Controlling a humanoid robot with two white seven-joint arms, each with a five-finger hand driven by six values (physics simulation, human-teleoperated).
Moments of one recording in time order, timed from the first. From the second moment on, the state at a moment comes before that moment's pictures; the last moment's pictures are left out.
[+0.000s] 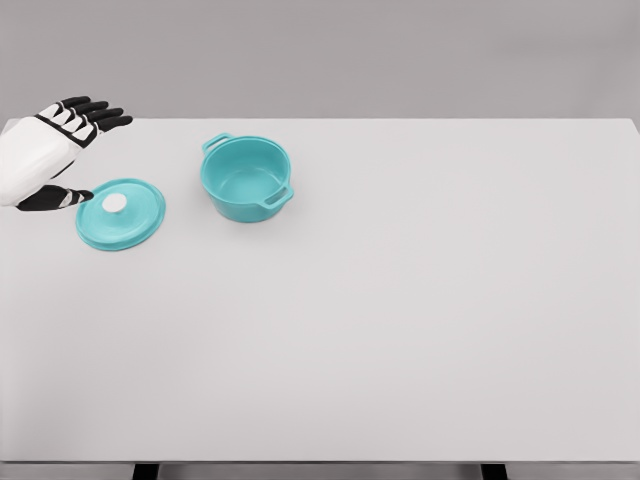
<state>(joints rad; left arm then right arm) -0.23 0.72 -0.01 -1.56 -0.61 -0.61 -0.19 0.01 0.00 -0.30 0.05 0.25 -0.01 0.09</state>
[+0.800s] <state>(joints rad) -0.37 0.76 -0.05 -1.48 -0.45 -0.61 -0.60 0.01 0.00 -0.30 0.05 0.25 -0.01 0.09</state>
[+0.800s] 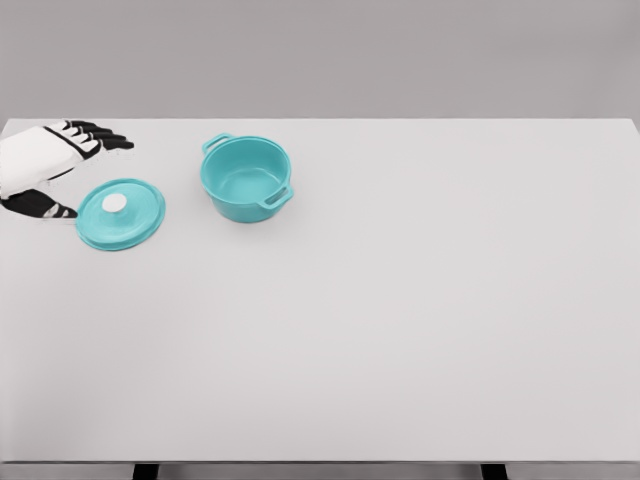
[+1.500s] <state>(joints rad) -0.53 0.77 -0.30 -1.21 -0.40 -0.61 -0.61 0.01 0.00 -0.30 0.05 0.25 -0.01 0.09</state>
